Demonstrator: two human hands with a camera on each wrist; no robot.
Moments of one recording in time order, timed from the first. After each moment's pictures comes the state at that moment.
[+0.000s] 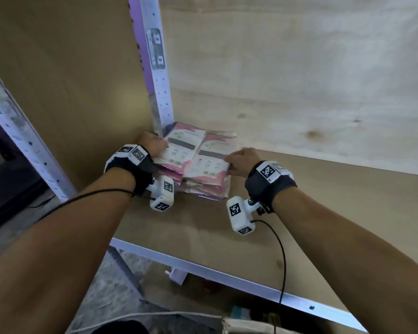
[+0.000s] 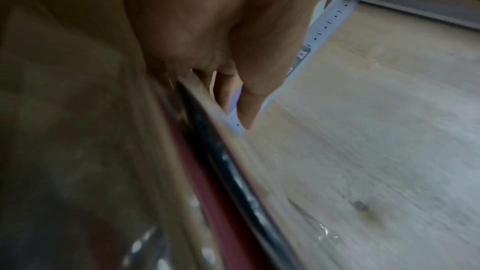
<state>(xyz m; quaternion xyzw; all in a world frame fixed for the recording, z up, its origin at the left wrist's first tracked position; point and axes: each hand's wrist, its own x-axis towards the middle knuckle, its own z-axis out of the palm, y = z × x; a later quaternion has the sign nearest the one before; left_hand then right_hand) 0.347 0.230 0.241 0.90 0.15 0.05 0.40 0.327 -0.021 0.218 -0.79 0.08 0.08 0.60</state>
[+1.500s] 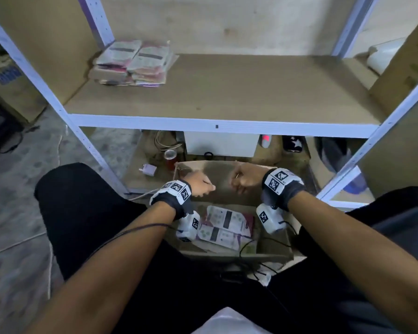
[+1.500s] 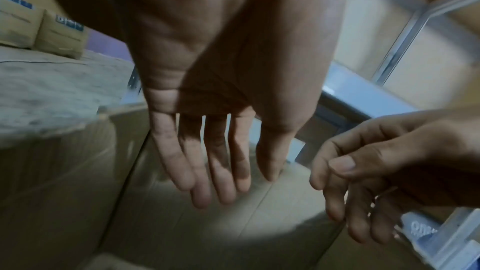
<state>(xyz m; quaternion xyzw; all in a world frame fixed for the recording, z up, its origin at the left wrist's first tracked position) -0.047 0.020 0.066 0.90 -0.10 -0.32 0.28 -0.067 -0.179 0.086 -0.88 0.00 0.30 0.36</state>
